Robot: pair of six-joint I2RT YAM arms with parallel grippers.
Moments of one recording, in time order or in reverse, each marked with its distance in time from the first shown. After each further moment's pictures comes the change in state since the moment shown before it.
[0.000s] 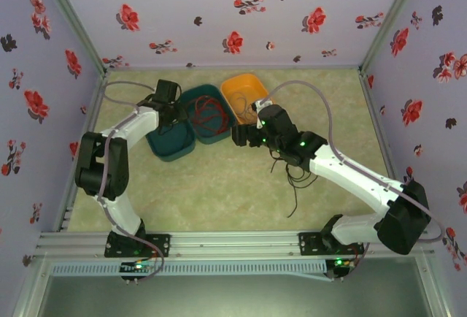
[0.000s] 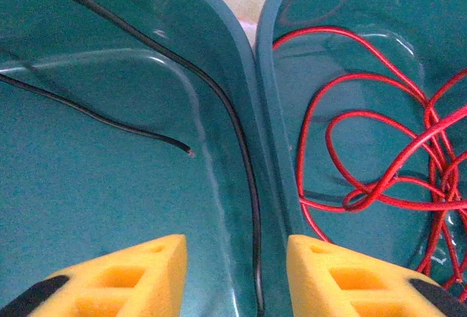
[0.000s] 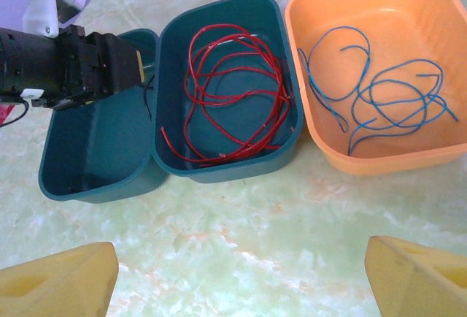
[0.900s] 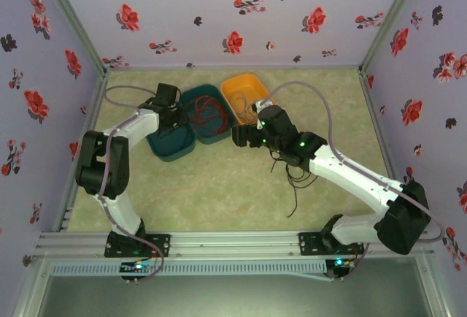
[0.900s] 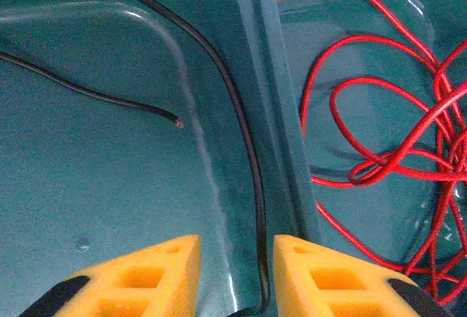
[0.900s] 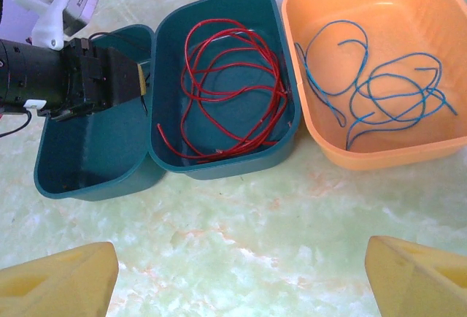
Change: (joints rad) left arm 0.010 0.010 -0.042 0.026 0.069 0.004; right arm -0.001 0.000 -0.006 0.000 0.000 0.007
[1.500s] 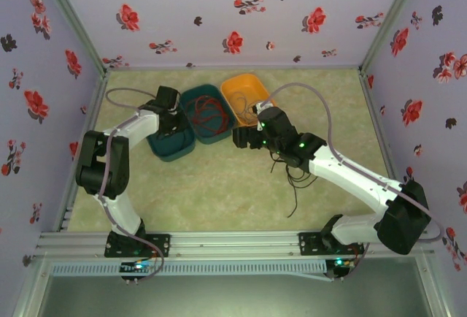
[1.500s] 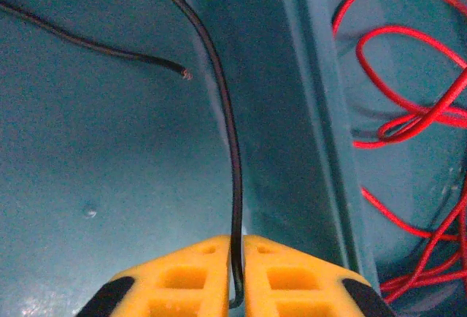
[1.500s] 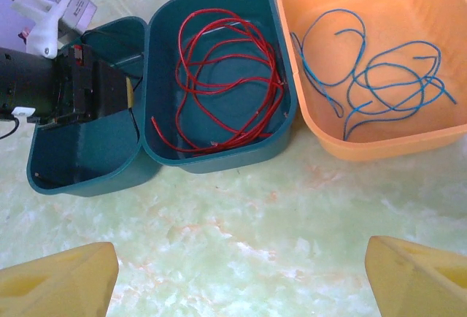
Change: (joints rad) left arm 0.001 0.000 -0.018 -0.063 0.025 0.032; right arm -0.001 0.000 -0.018 0.001 0.000 0.013
